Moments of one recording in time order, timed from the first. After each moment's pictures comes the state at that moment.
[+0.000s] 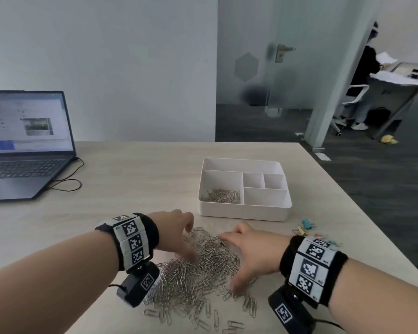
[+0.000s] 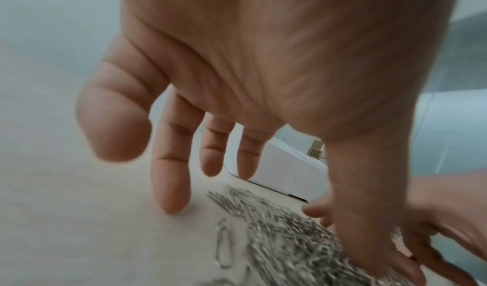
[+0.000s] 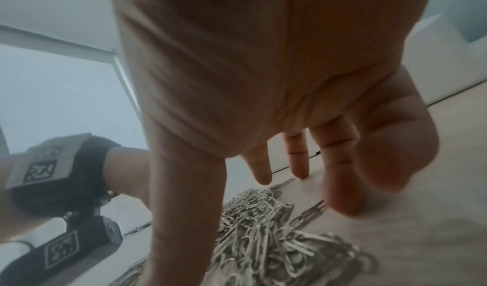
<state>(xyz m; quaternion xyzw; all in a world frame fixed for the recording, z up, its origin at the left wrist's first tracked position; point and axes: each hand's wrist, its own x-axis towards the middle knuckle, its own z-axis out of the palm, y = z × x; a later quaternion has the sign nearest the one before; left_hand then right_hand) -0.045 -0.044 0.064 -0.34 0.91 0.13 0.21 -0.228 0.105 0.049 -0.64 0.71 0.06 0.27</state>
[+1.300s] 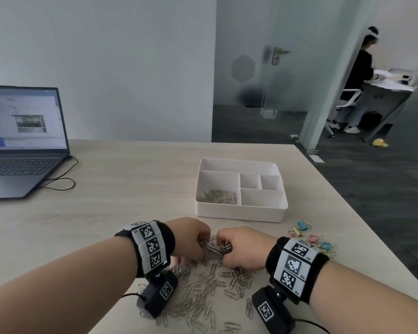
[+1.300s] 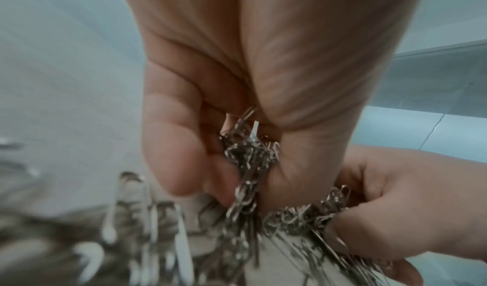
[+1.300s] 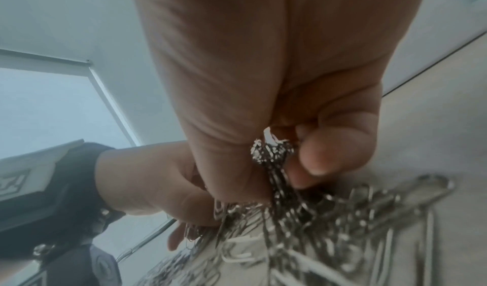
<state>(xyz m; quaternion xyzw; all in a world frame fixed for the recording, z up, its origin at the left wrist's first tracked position) -0.074 -0.027 0.046 -0.31 0.89 0.30 0.17 -0.219 0.090 0.040 -0.61 0.74 -0.04 0.27</state>
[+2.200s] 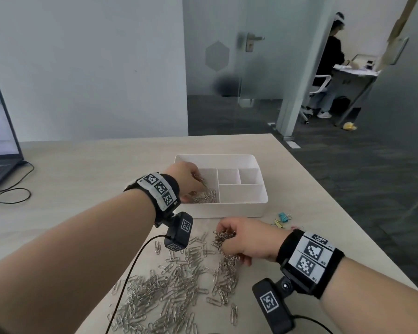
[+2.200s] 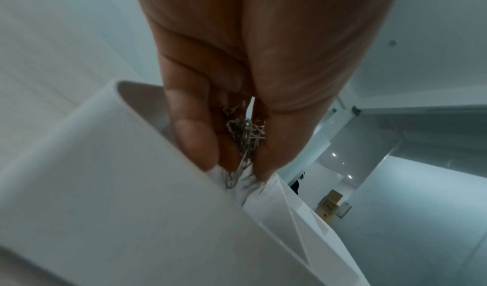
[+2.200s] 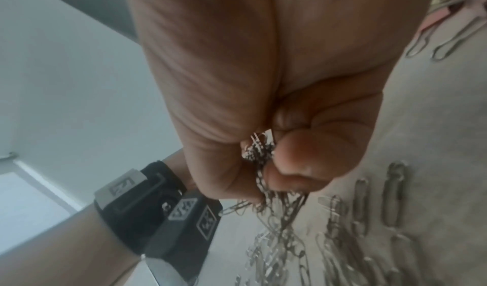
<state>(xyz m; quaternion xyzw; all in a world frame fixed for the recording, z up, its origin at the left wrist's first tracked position) -0.171 -0.092 0.078 -0.38 0.86 0.34 -0.07 -0.262 0.107 0.036 -0.48 0.73 -0.24 0.42</state>
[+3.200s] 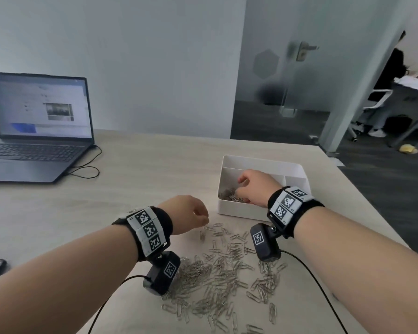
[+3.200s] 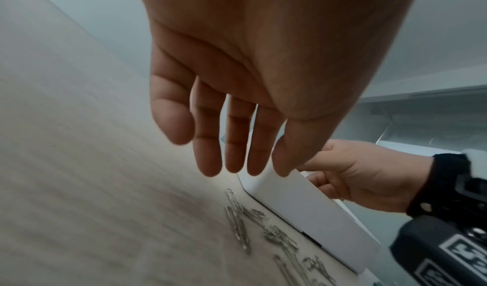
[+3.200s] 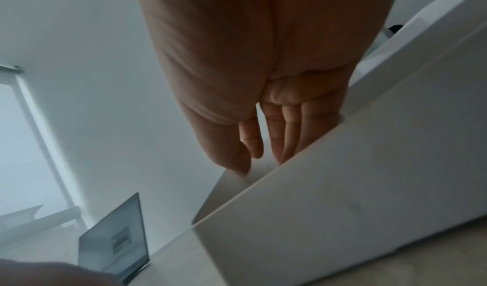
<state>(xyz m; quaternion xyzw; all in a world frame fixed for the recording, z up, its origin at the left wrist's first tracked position) -0.037 -0.071 0.052 -0.37 0.90 0.23 0.00 -0.257 -0.008 0.069 -0.52 0.81 -0.21 0.17</state>
